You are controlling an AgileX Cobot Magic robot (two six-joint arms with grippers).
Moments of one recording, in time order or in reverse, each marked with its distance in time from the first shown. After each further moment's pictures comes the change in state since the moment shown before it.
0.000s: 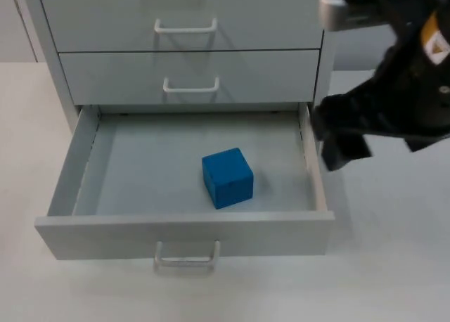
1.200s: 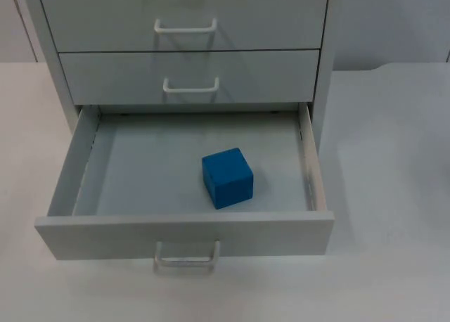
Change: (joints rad) right arm -0.591 -0.266 0.143 0.215 0.088 -0.422; left arm 0.000 0.000 0.000 -0.002 0.000 0.000
